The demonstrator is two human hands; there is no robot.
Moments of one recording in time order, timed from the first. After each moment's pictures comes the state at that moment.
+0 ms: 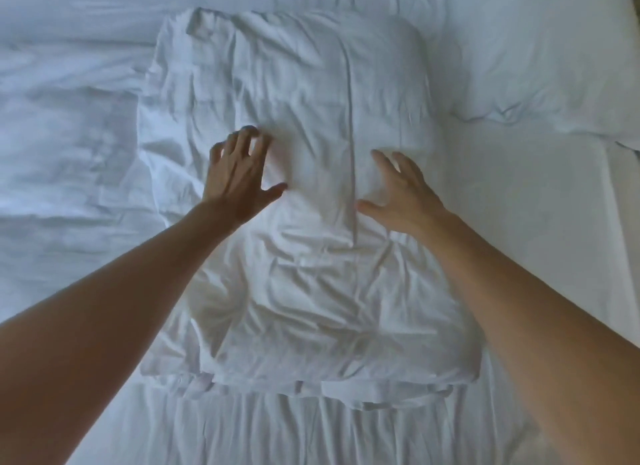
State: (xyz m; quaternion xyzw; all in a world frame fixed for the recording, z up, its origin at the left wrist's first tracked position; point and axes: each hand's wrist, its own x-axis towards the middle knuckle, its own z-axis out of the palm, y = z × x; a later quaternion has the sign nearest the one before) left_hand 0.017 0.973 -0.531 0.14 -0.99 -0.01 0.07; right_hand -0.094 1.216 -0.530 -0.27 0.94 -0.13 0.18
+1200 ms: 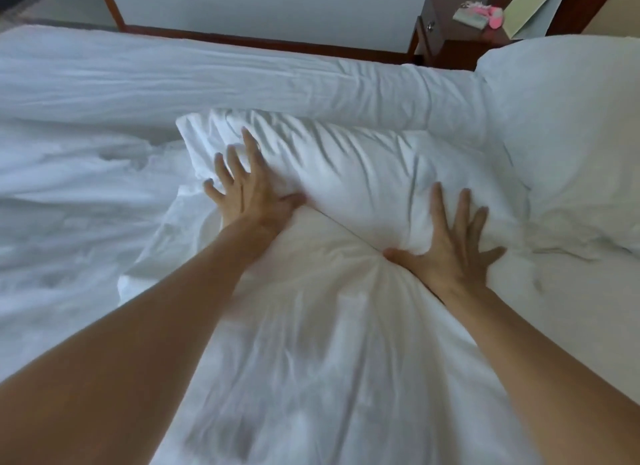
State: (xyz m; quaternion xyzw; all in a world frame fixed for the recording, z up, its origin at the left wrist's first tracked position) left_hand -0.229 0.849 -0.597 0.38 -0.90 -0.19 0.11; right_hand -0.312 1.103 -0.619 -0.12 0.98 -0.11 0.10
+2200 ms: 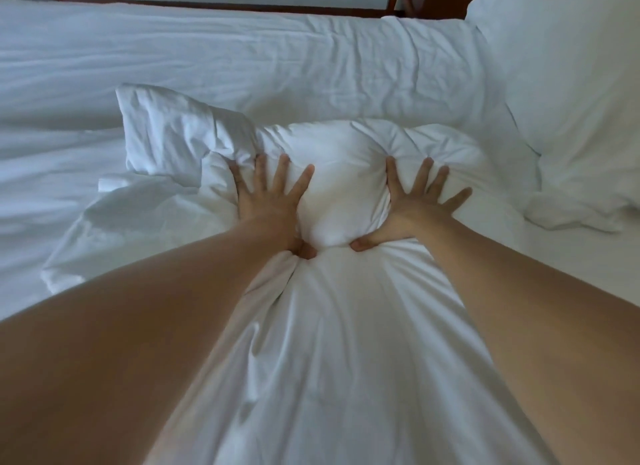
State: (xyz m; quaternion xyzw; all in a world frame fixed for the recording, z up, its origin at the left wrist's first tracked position) left_hand -0.302 0.860 -0.682 0.16 -0.97 0.08 -0.18; right_hand -0.398 1.045 -0.663 -0.13 0.95 0.06 0.27
